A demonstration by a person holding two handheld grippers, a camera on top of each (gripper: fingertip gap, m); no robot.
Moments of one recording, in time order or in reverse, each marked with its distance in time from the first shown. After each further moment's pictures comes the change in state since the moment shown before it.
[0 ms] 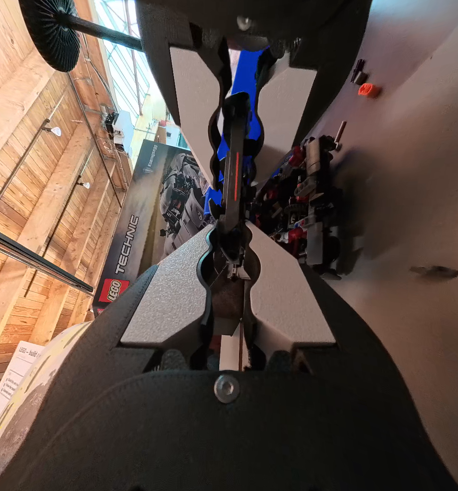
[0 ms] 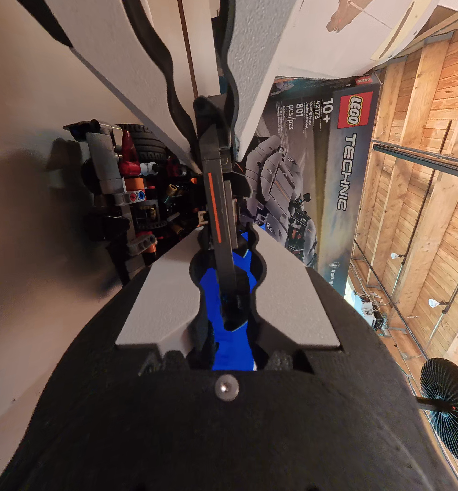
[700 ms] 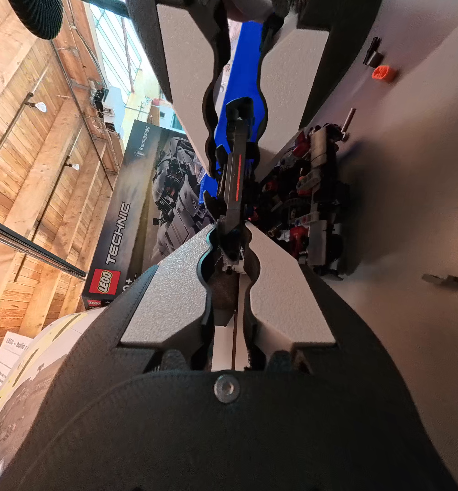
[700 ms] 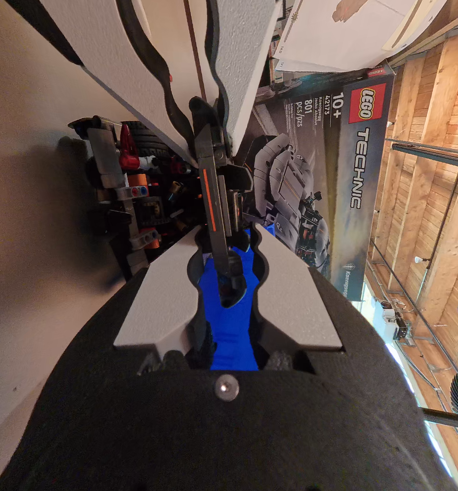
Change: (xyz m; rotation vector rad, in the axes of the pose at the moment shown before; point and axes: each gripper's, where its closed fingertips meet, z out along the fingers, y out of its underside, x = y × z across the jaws) left arm 0.002 0.008 0.009 -0.064 0.013 -0.030; right arm -0.002 0.005 0.001 0.022 -0.053 0.040
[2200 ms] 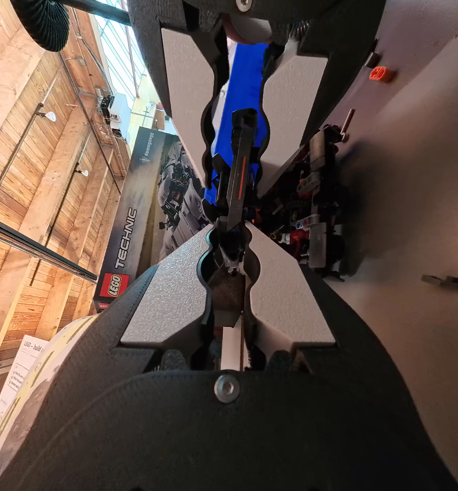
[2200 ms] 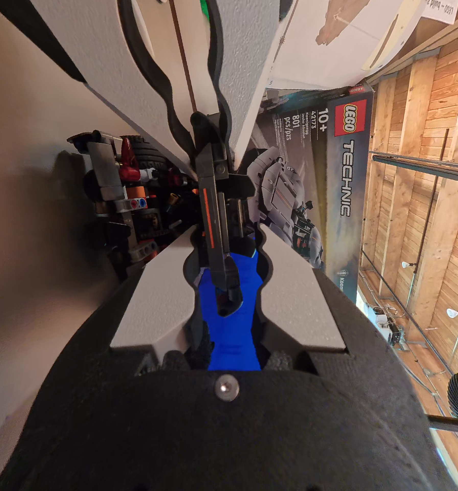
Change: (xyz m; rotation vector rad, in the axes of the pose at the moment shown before) left arm -0.001 -0.004 -0.002 0.002 -0.016 0.041; right arm 0.001 -0.007 0.002 0.057 0.052 0.006
